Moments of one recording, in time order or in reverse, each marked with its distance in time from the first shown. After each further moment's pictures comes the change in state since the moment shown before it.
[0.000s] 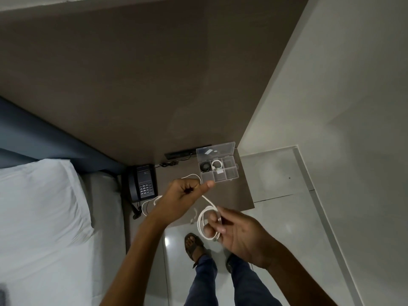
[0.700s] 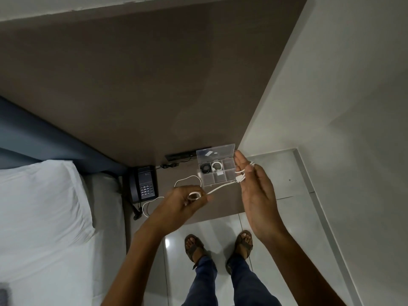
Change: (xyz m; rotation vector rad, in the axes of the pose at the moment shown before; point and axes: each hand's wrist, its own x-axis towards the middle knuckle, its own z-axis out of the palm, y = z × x) left_hand -0.019 0.008 -0.002 0.292 -0.099 -0.031; right_hand 0.011 -0.045 0.000 -0.527 0.476 -0.566
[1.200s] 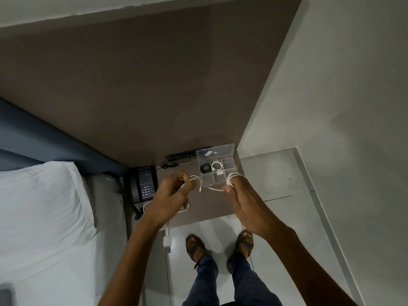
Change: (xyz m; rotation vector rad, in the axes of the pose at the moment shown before) left_hand 0.000 0.024 -0.014 -0.419 0.177 -0.213; right_hand 0.005 0.029 -0.021 -0.954 -0.238 -0.099
